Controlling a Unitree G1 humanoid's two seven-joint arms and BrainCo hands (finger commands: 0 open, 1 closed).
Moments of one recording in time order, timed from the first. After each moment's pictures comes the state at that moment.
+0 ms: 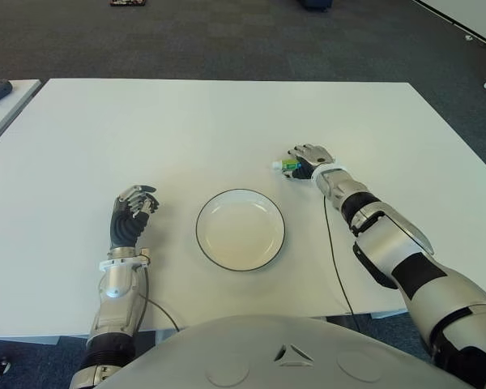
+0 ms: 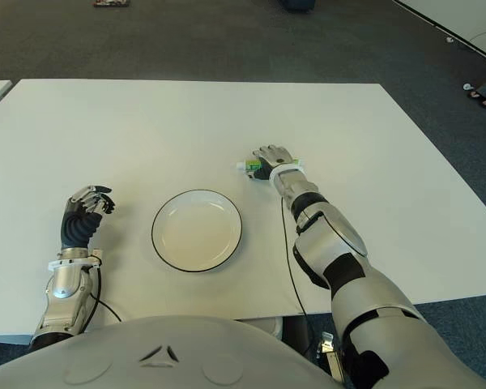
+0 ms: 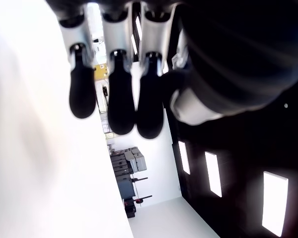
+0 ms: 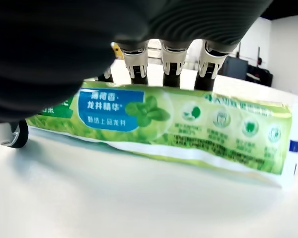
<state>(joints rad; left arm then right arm) 0.27 0.14 0.14 0.31 0.04 -0.59 0.09 -0.82 -0.26 0.78 1.35 -0.89 -0.08 -0.19</state>
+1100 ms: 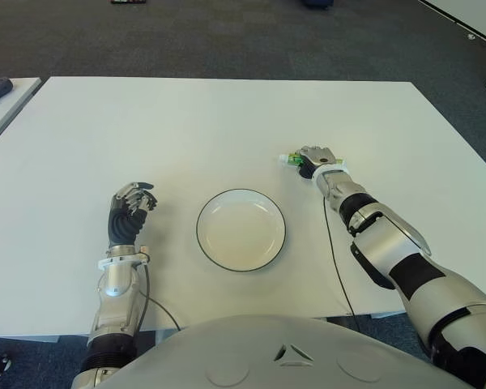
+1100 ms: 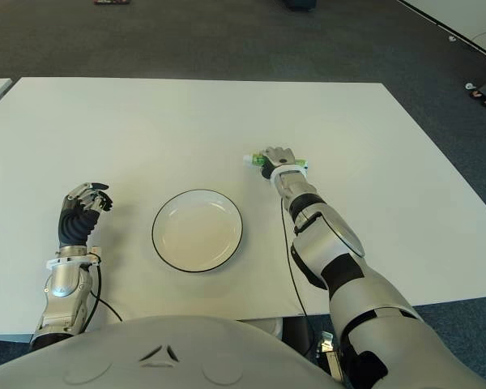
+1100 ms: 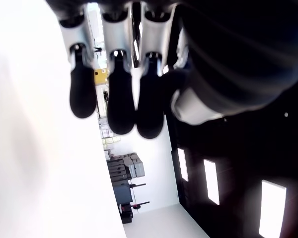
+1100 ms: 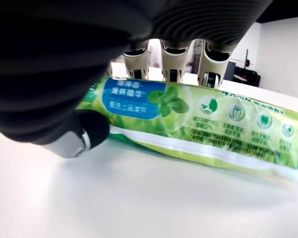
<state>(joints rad) 0.29 0.13 0.15 0.25 0.02 -0.55 0.09 -0.82 -0.25 0.67 1.36 -0.81 -0.02 -0.20</state>
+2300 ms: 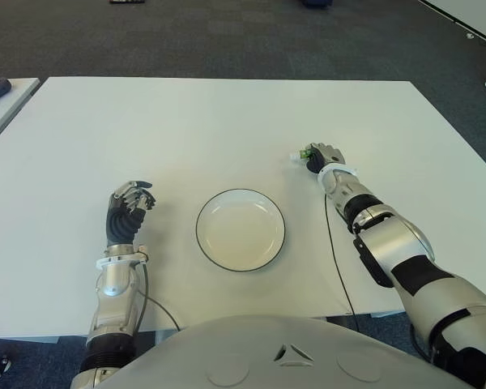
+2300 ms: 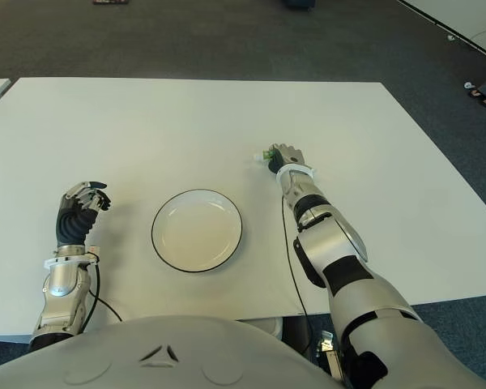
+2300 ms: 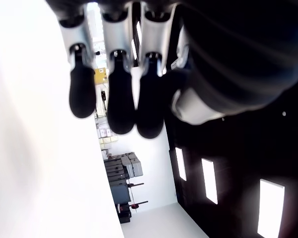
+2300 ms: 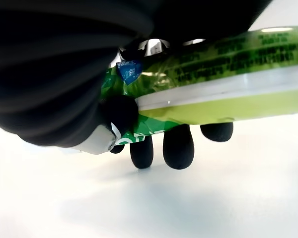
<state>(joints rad) 0.29 0.12 0.16 0.23 0.02 -0.55 0.08 -0.80 -0.25 0.45 1.36 -0.65 -0.06 -0.28</state>
